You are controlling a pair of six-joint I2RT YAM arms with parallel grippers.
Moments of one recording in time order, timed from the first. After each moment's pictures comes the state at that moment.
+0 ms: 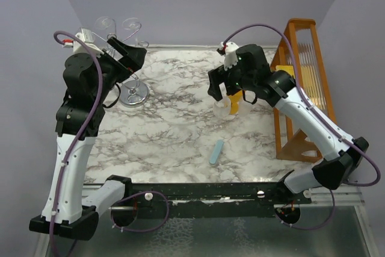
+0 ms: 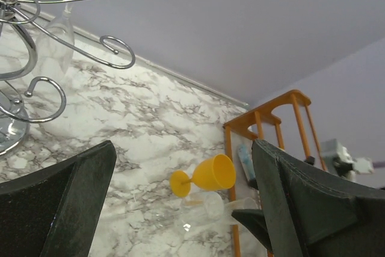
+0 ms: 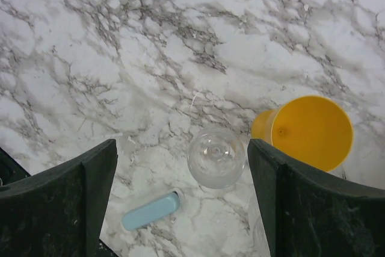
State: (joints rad) left arm -0.18 0.98 1.44 -0.54 0.06 -0.75; right arm 0.66 1.49 1.61 -0.78 -0.06 0.05
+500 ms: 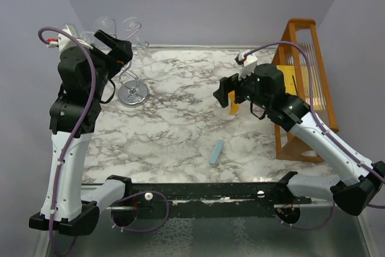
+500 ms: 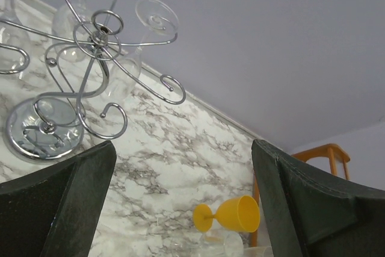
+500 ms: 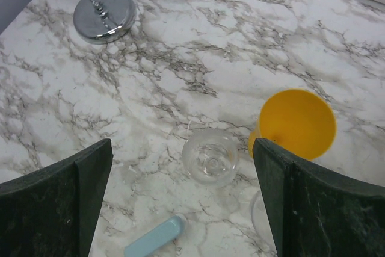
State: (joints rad) left arm -0.18 1.05 1.57 -0.67 -0.18 -0.75; right arm 0.66 1.19 1.23 -0.41 0.01 0.11
